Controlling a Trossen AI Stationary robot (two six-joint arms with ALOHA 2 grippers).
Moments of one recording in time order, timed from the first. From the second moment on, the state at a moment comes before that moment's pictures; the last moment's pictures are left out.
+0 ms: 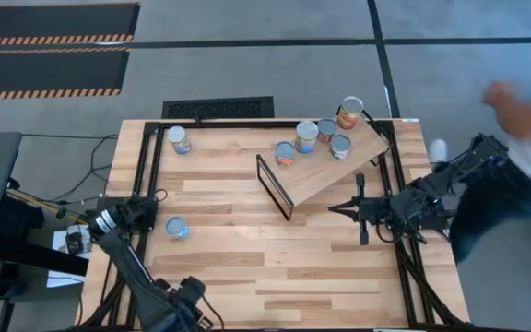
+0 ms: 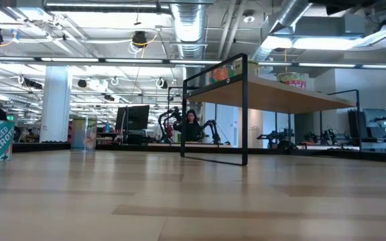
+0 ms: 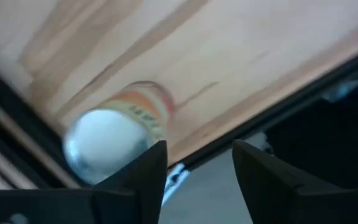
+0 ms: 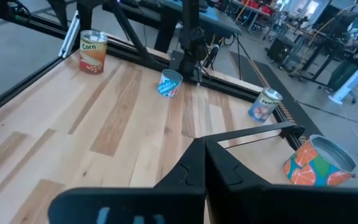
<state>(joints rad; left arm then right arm) -0.91 2.03 1.90 -1.48 0.03 -1.85 0.54 0.74 0.59 -0.11 0.58 -0.16</state>
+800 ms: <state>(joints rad) -0.90 2.01 1.79 -1.57 -0.05 -1.69 0.54 0.74 0.59 -0.09 0.58 -0.16</state>
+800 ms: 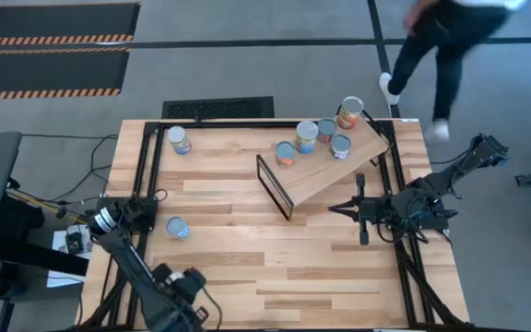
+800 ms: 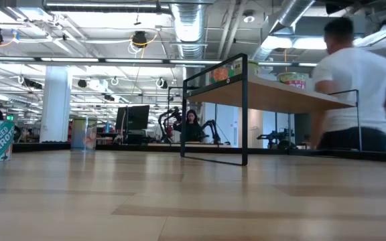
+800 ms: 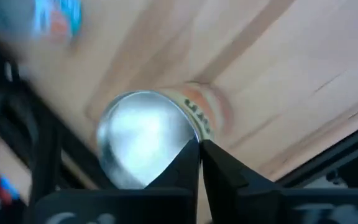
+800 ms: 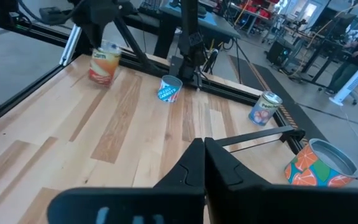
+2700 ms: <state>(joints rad) -0.35 2.16 1.89 -0.81 -0.18 -0.19 0.54 0.75 0.59 -0.13 0.57 -0.07</state>
